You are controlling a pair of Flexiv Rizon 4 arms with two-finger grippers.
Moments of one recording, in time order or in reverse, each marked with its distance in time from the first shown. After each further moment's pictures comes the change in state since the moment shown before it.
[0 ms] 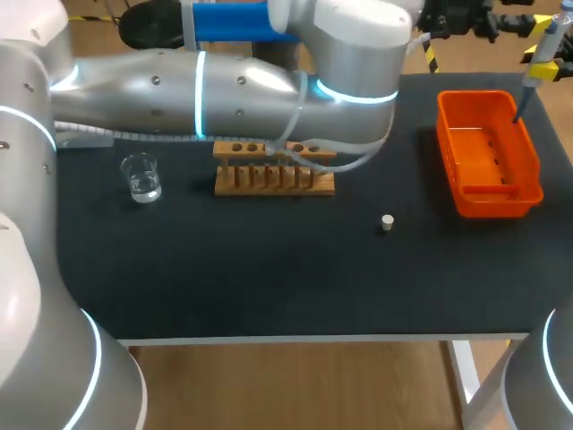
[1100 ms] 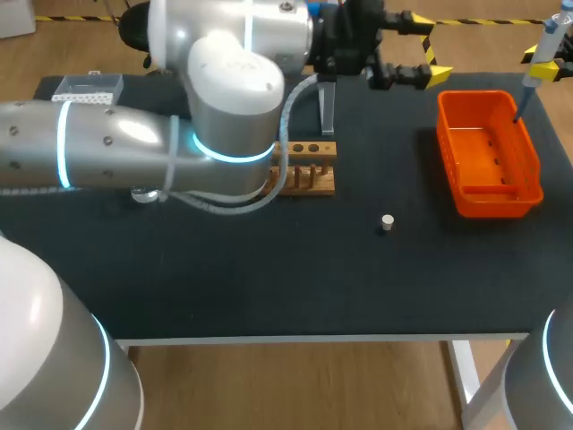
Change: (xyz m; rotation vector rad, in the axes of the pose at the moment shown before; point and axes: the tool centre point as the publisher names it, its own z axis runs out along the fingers) left arm 0.048 0.045 -0.153 -0.039 -0.011 -0.010; right arm 0.000 0.000 0.000 0.000 0.000 0.000
